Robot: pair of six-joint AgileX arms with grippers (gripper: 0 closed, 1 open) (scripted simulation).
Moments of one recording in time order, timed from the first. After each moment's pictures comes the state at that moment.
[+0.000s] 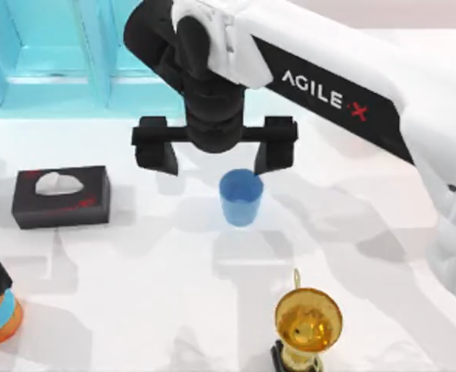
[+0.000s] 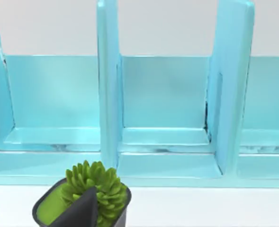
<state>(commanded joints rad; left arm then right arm) 0.00 0.00 0.00 0.00 0.00 0.00 0.78 2.44 2.32 -1.31 0.15 0.79</state>
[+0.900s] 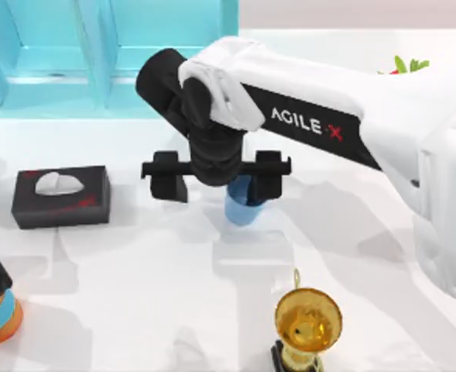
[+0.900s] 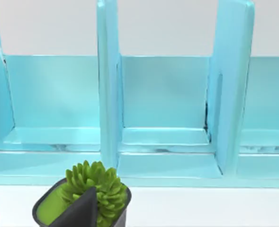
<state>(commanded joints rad) 0.00 0.00 0.00 0.00 0.00 0.00 0.76 2.48 2.12 -1.07 0.15 0.77</state>
